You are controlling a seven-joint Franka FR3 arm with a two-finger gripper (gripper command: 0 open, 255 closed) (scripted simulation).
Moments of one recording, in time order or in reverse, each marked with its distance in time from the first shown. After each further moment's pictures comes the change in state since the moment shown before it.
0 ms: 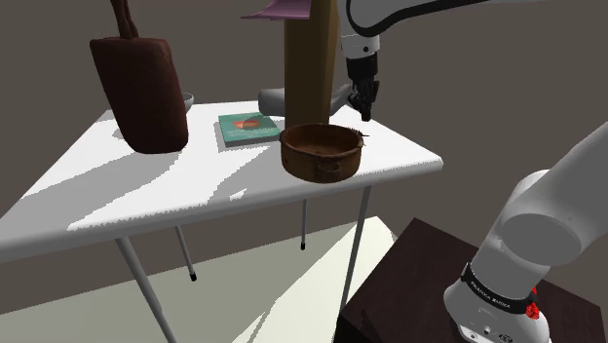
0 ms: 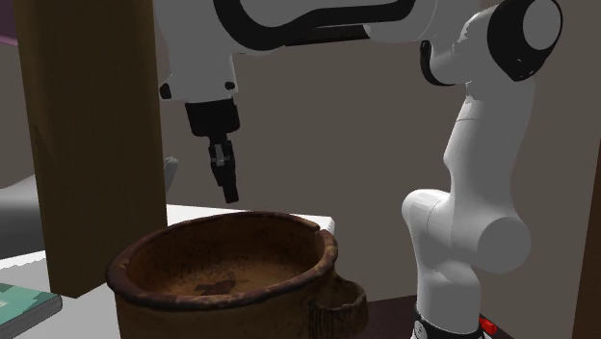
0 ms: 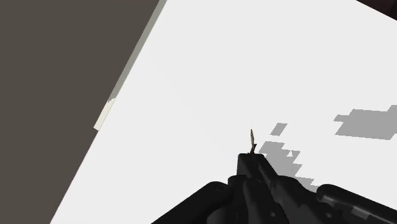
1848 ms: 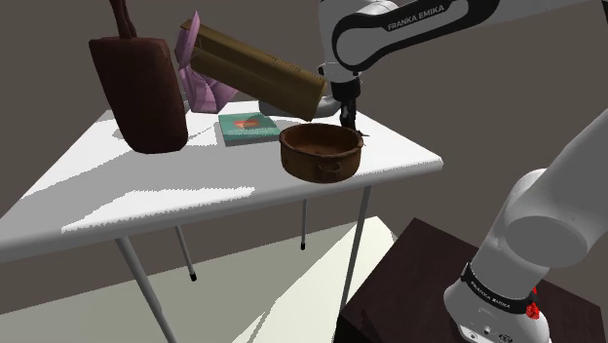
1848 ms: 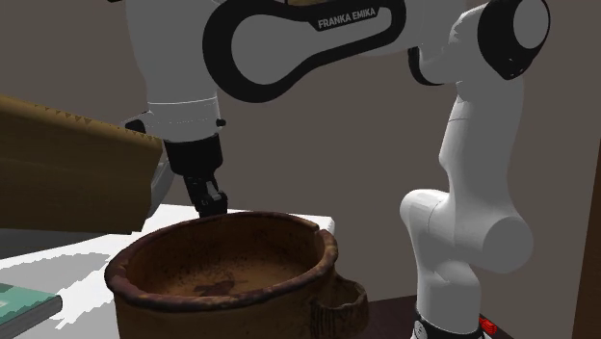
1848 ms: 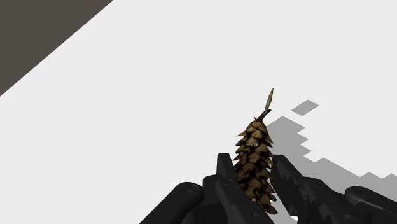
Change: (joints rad) arm 0.060 0.072 -0.003 -0.076 -0.066 0.176 -0.315
